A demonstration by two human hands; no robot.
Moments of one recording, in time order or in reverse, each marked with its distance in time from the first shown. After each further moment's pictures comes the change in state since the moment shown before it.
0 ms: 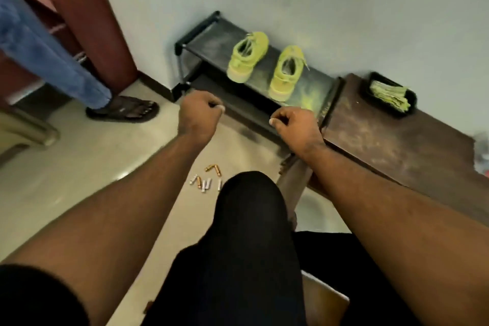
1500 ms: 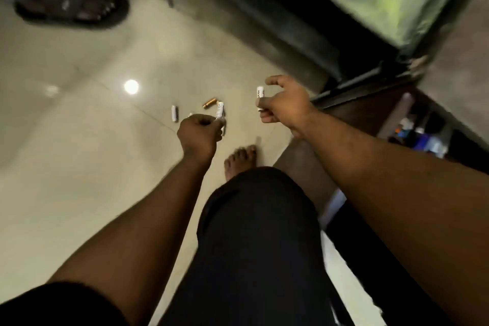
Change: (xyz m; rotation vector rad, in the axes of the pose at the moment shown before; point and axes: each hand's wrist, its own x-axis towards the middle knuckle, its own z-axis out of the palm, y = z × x) left_hand -0.038 -0.185 0.168 -0.273 -0.020 -0.755; right_hand 0.069 0.110 0.194 0.708 -0.418 0.616
